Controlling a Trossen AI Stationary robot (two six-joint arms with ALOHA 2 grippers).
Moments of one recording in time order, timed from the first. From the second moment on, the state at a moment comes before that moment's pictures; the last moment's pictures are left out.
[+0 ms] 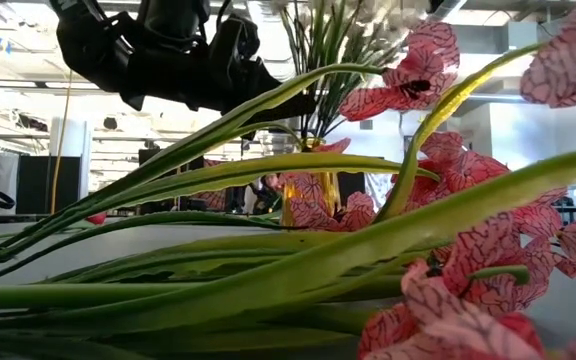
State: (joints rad) left arm 0.03 1.66 0.65 0.87 0.03 -0.08; right arm -0.17 0.89 0.94 -0.15 -0.08 -0.15
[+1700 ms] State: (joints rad) left arm 0.09 1.22 0.85 -0.59 -0.13 0.05; right arm -0.17 0.89 0.94 -0.14 -0.08 -0.15
